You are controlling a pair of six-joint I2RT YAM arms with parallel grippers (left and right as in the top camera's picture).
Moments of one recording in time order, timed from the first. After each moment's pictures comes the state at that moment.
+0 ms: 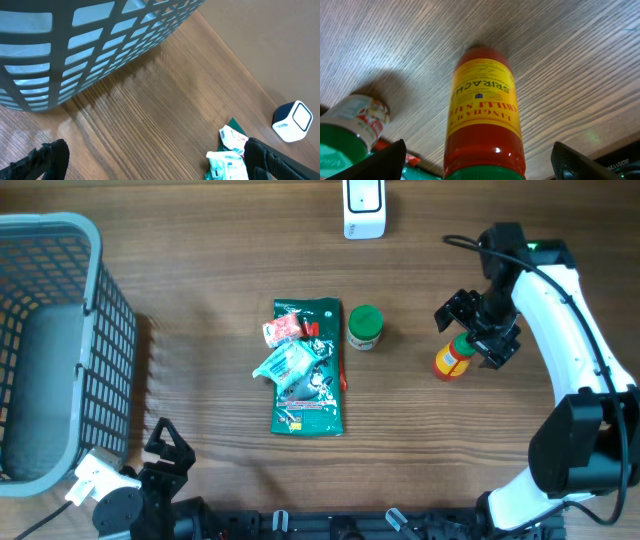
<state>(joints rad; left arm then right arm) 0.22 0.01 0.61 -1.12 -0.13 -0.71 0.06 1.78 1.48 -1.34 -0.08 0.85</state>
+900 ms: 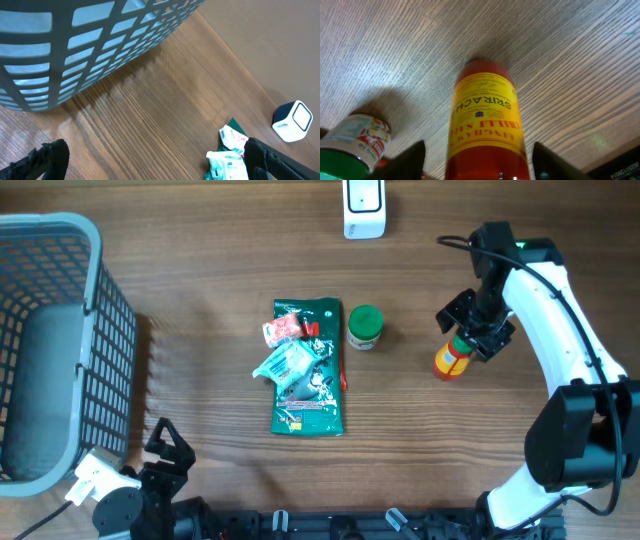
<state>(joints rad) 0.22 0.01 0.61 -1.12 -0.13 -0.71 0.08 1.82 1.49 -1.30 -0.04 0.92</state>
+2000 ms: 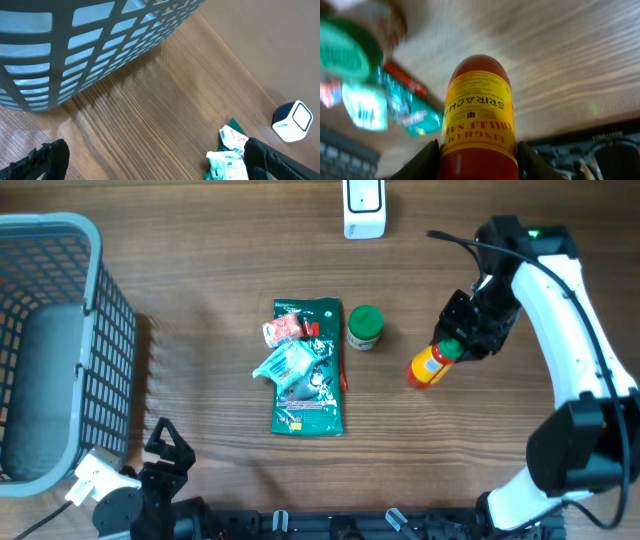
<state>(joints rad) 0.22 0.01 0.61 -1.12 -0.13 -0.71 0.08 1.78 1.60 -1.56 -0.32 0.61</state>
